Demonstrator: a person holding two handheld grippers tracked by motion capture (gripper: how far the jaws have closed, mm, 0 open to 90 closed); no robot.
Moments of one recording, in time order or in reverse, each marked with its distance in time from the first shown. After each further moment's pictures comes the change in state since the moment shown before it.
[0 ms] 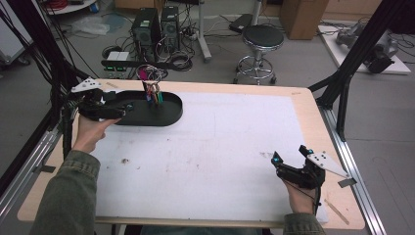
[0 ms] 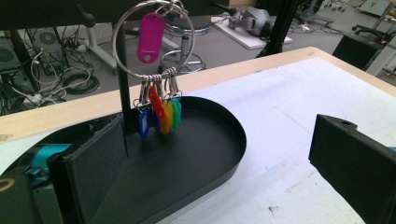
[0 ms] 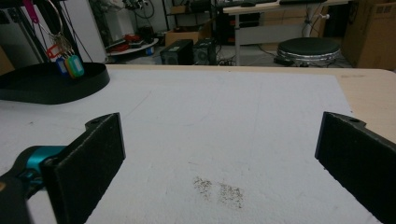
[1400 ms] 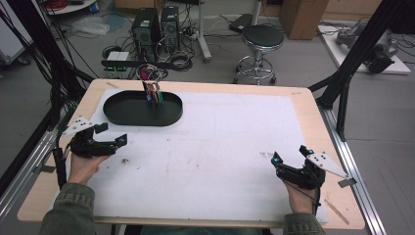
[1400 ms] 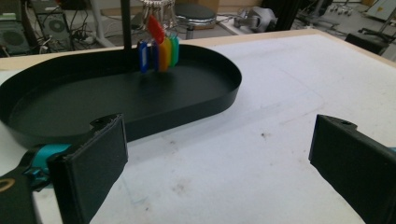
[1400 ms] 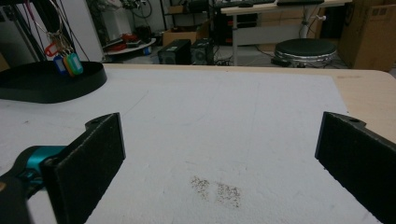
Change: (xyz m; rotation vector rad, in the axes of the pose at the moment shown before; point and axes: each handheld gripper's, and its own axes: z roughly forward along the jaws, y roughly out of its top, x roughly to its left) left arm -0.013 -0.092 -0.044 -0.024 0.036 -0.016; right arm 0.001 -0.001 0.000 0.001 -0.011 -0.006
